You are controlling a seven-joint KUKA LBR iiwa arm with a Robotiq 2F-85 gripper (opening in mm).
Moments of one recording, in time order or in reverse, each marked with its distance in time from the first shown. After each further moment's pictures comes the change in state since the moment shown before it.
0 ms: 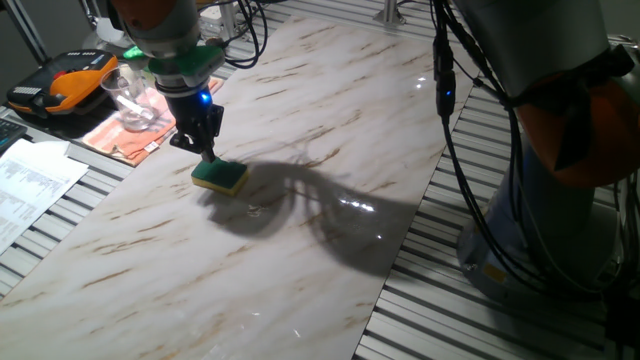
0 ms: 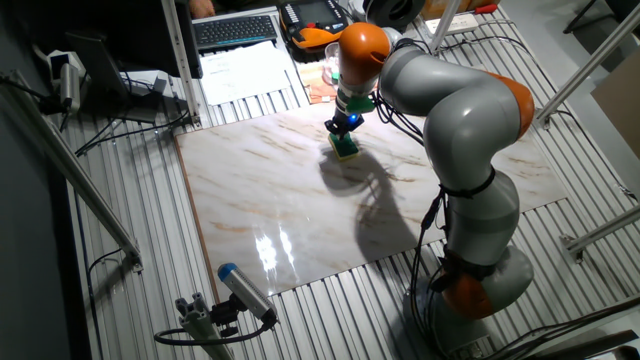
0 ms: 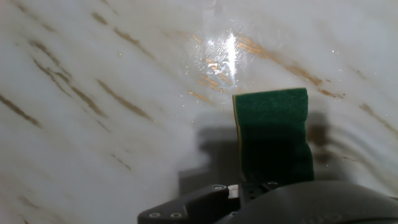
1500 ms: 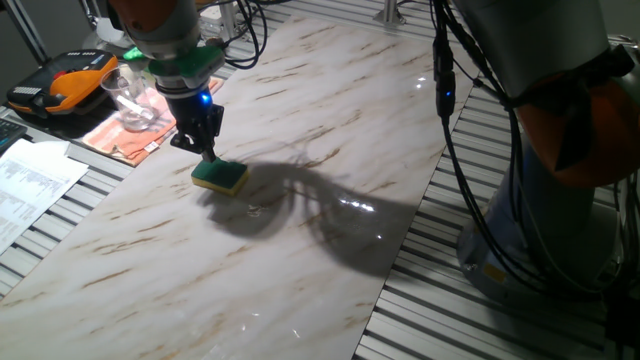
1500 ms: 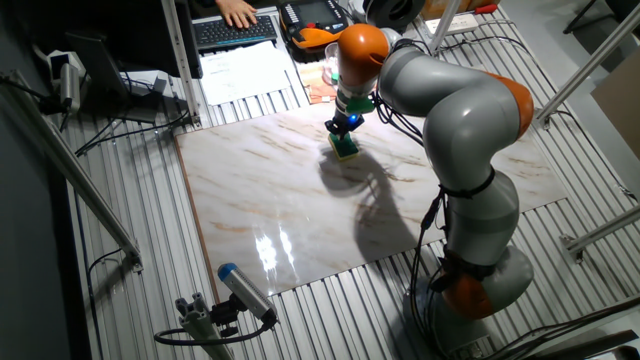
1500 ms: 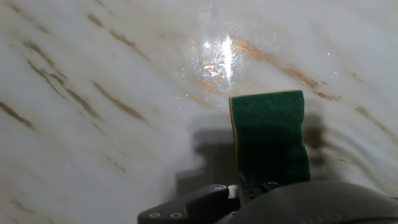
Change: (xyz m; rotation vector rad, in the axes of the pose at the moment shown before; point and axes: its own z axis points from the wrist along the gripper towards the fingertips) arm -0.002 -0.003 0.002 0.017 -0.007 0.001
